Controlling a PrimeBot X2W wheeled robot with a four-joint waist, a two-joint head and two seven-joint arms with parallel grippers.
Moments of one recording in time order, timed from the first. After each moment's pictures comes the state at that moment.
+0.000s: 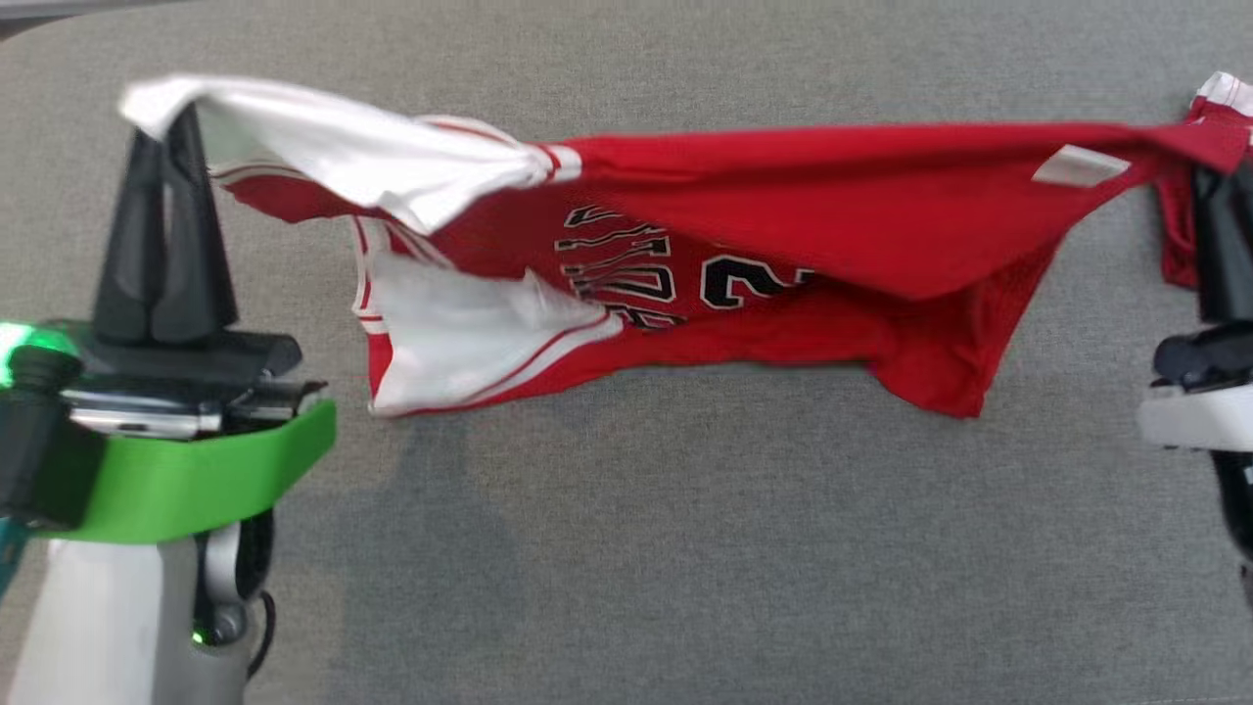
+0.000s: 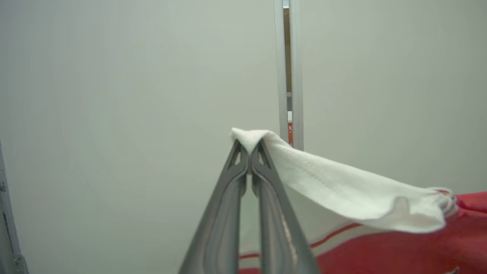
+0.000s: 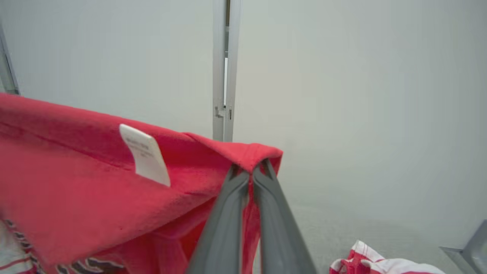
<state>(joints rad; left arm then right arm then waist) -0.34 0.24 -0.16 -0.28 -0.26 0.10 -0.21 -0.23 -0.34 -0.06 -0.20 0.27 0.13 -0.11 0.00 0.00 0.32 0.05</state>
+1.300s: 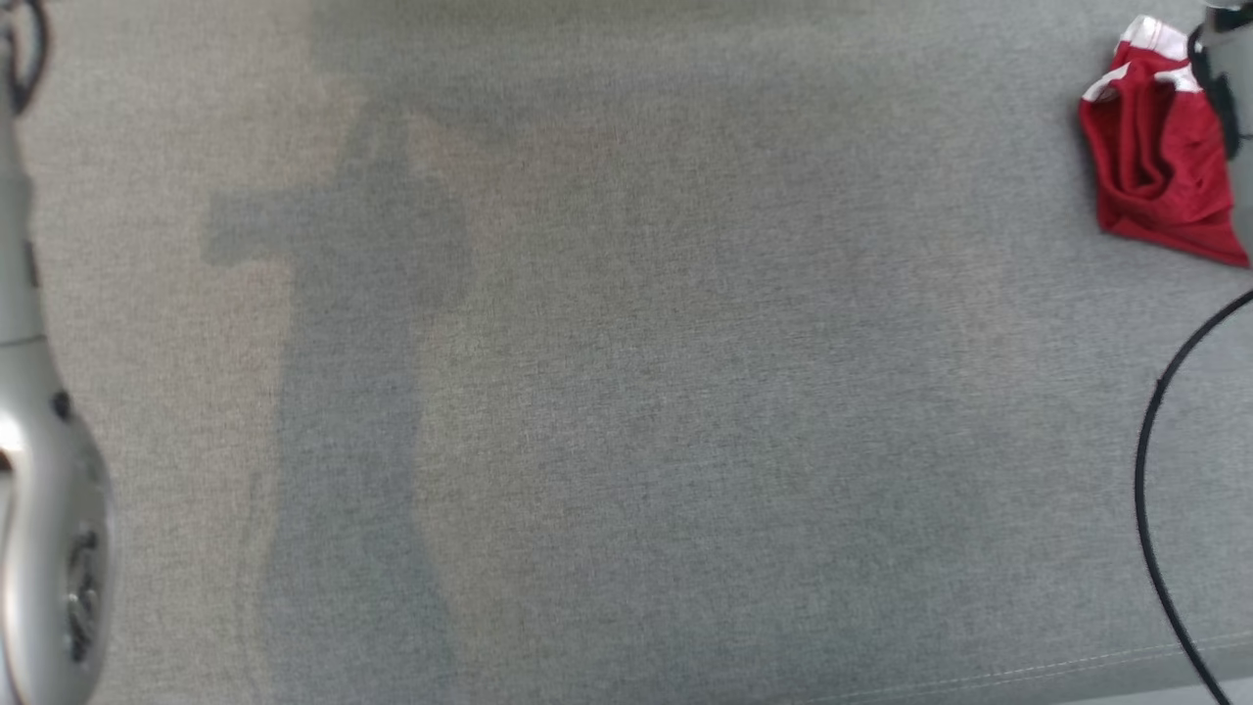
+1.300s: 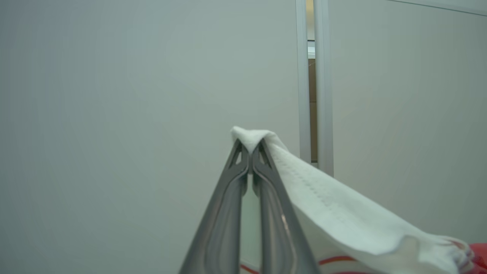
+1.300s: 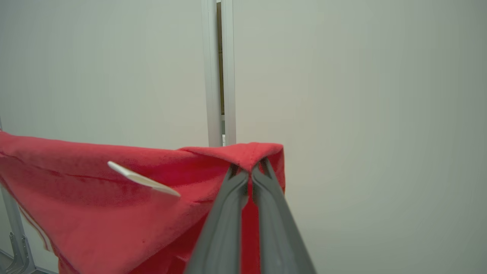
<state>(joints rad) -1.42 0.21 -0.10 0.64 -0.29 -0.04 -0.26 -1.30 -0.30 0.28 0.56 0.49 0.13 -0.18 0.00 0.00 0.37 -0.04</state>
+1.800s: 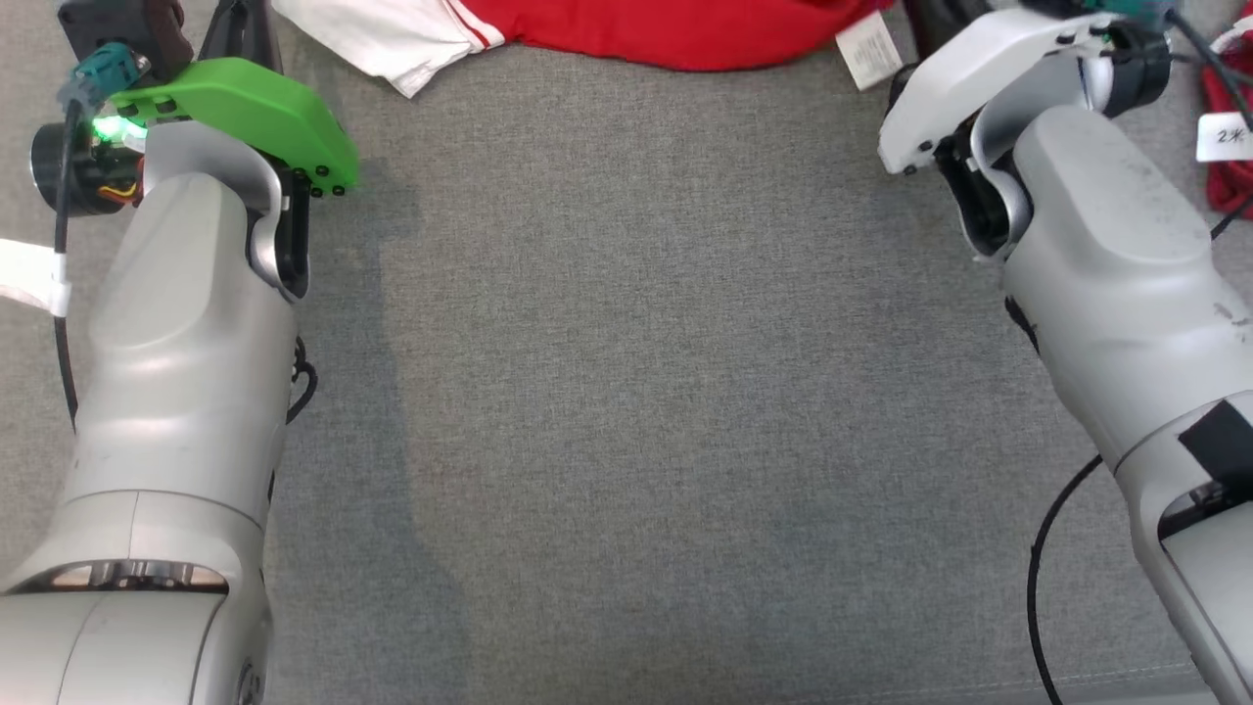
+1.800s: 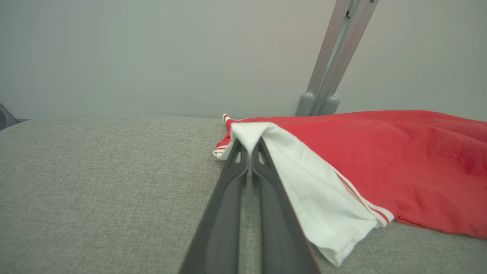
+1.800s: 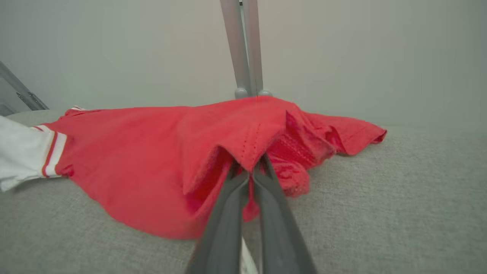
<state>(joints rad) -1.13 0.08 -0.11 1.11 -0.30 -0.05 -0.26 -1.18 -0.17 0.48 1.05 0.54 0.13 -0.26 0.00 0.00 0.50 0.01</state>
